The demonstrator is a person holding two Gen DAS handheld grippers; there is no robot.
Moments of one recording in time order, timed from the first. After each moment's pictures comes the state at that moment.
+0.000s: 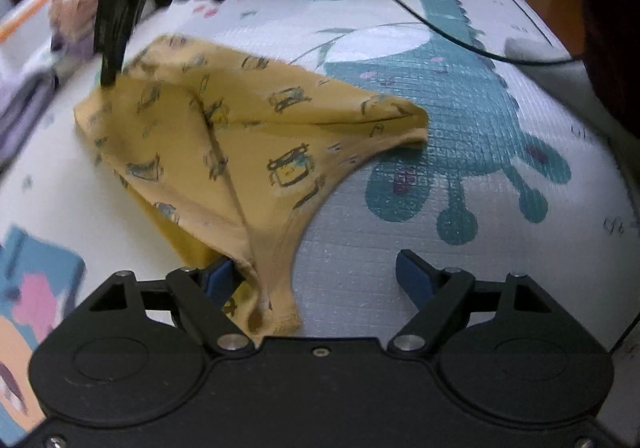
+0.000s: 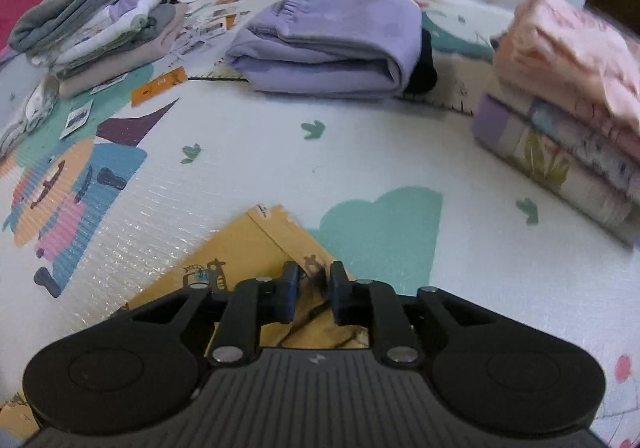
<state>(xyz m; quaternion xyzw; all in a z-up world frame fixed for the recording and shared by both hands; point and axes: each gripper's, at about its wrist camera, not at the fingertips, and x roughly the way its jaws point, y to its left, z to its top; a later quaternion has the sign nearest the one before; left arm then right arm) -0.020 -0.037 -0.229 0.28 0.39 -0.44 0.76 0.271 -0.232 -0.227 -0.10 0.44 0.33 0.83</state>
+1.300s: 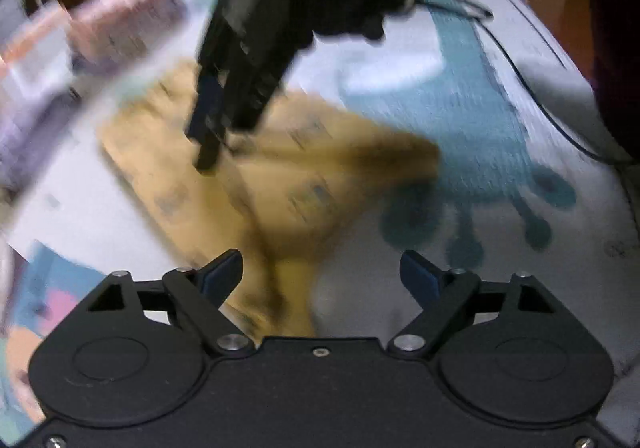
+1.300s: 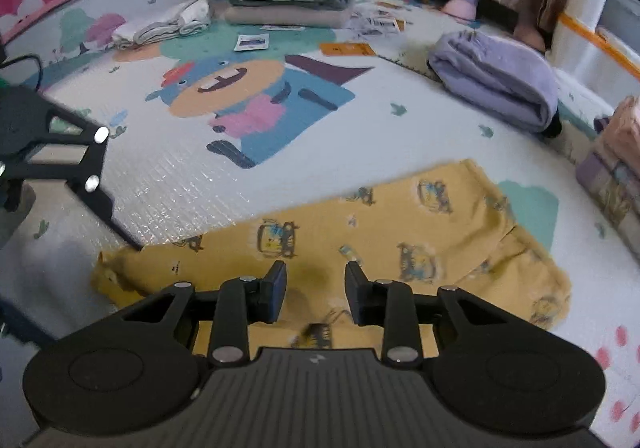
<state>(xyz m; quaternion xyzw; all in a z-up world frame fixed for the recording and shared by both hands) -0.018 -0.043 -0.222 0.29 0.40 -0.43 0.76 0.100 -0.210 -0.210 -0.21 0.39 0.45 0.78</state>
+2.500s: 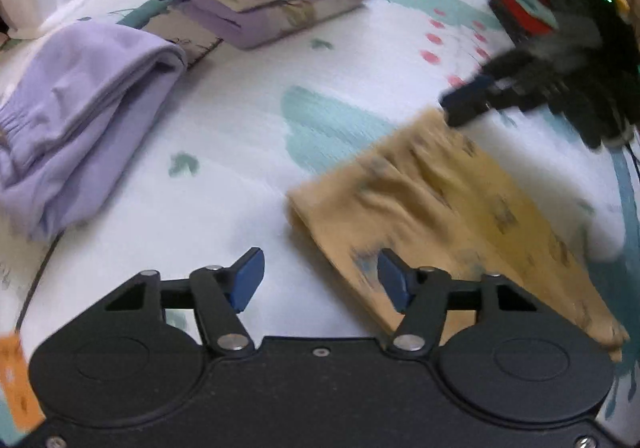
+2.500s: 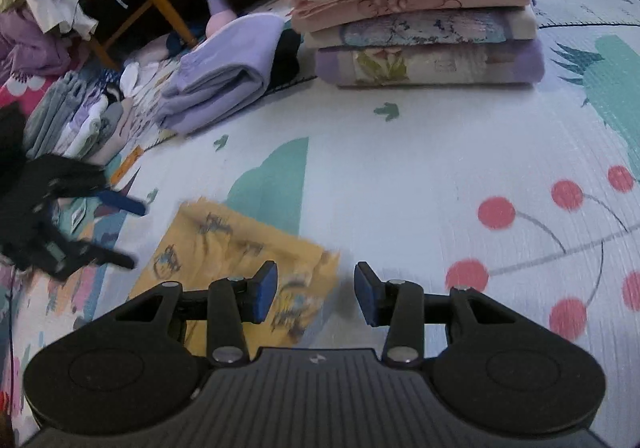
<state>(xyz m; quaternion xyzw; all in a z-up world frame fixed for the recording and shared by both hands) 0.303 -0.018 -0.189 0.17 0.47 -0.38 0.77 0.258 -0.371 -0.249 0.11 0.46 0.27 0.84</state>
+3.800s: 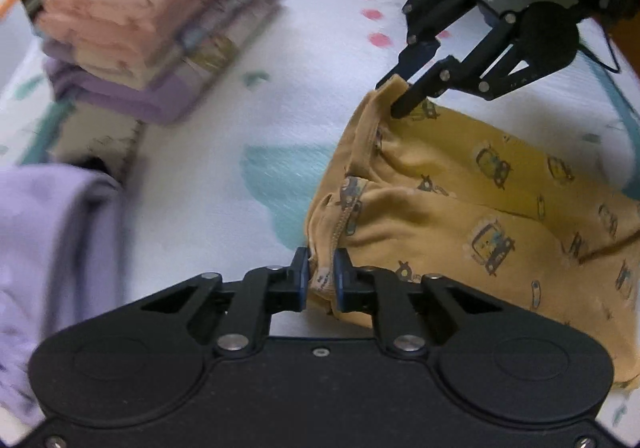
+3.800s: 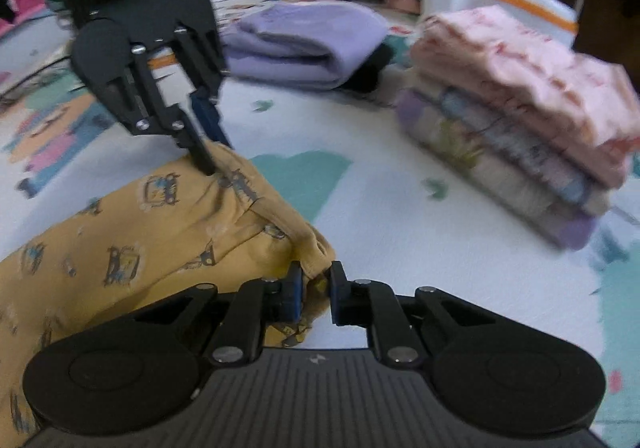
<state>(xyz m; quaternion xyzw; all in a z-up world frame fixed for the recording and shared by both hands) 0.331 -0.070 -0.185 0.33 0.40 -0.49 0.70 0.260 -0.324 -0.238 -0.17 0.37 0.34 0.85</state>
